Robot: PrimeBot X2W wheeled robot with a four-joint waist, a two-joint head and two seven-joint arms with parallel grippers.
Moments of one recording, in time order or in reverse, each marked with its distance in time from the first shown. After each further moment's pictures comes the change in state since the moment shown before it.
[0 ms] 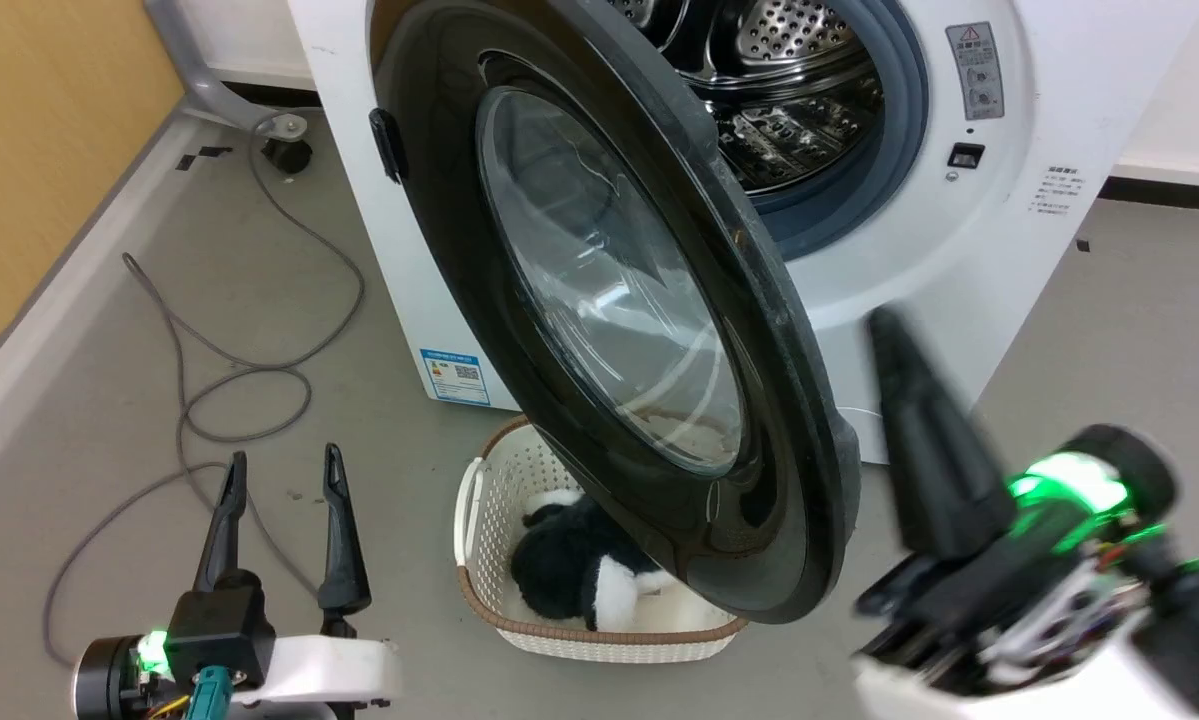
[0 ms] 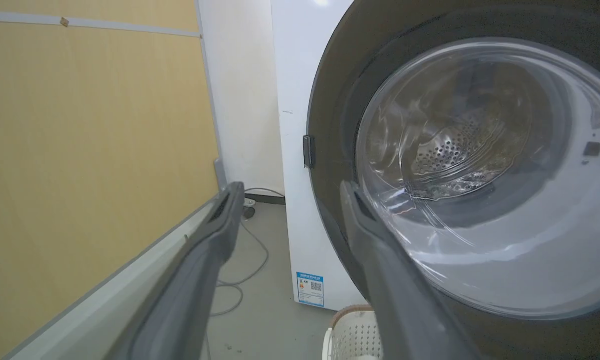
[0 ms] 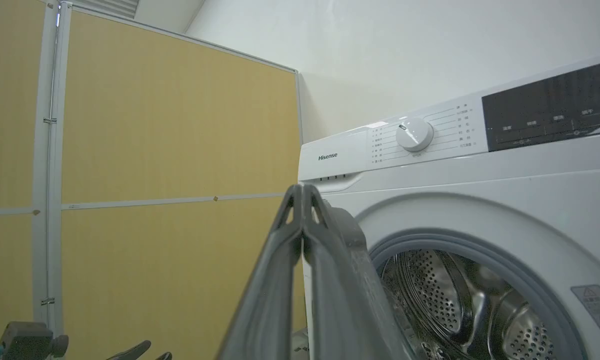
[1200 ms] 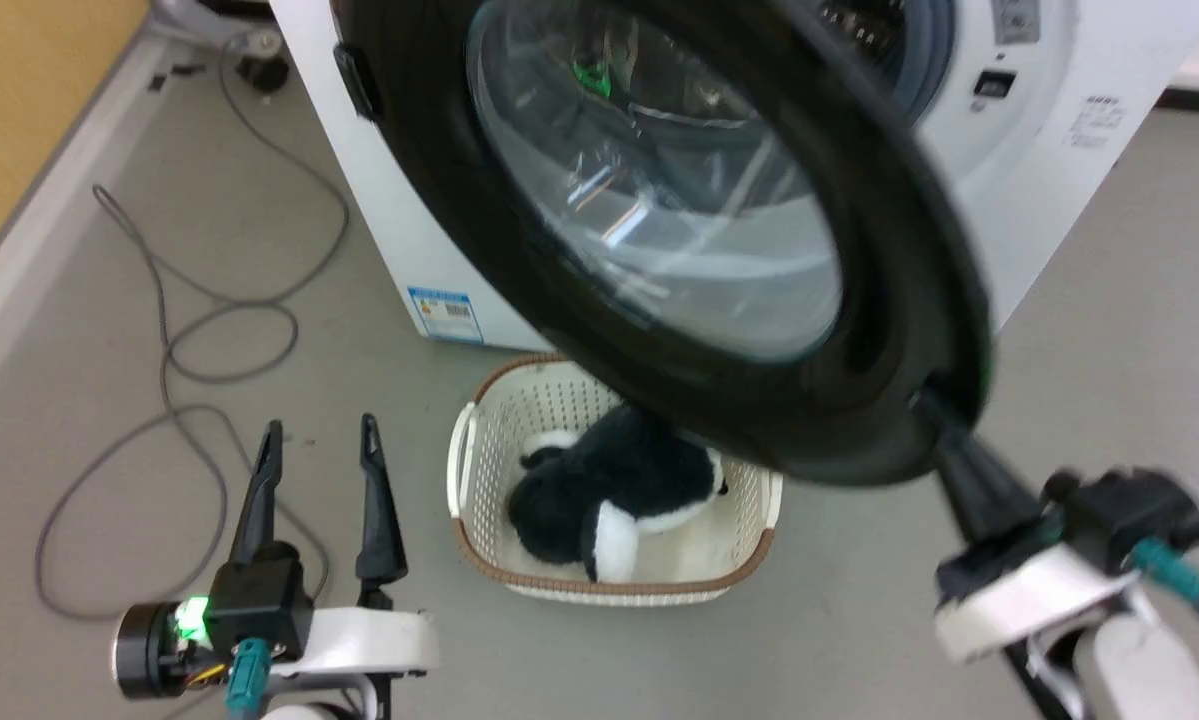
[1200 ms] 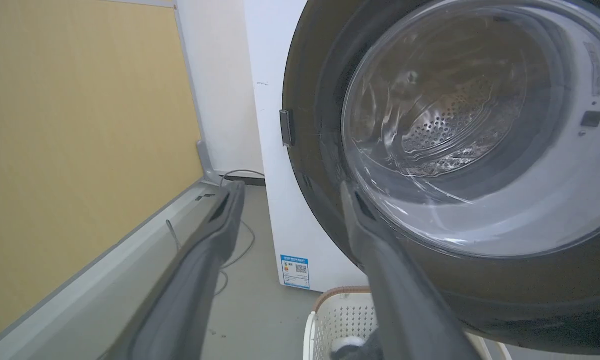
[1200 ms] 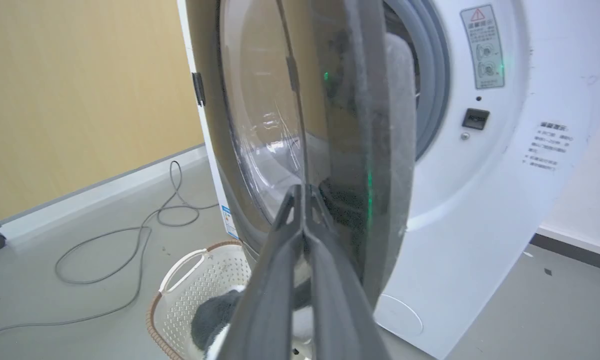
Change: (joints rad) left arm -0.035 -0.111 0.050 0.026 0.095 -0.070 0.000; right arm -0.050 -0.165 -0.077 0.561 -0.136 0.001 0.000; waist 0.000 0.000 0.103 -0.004
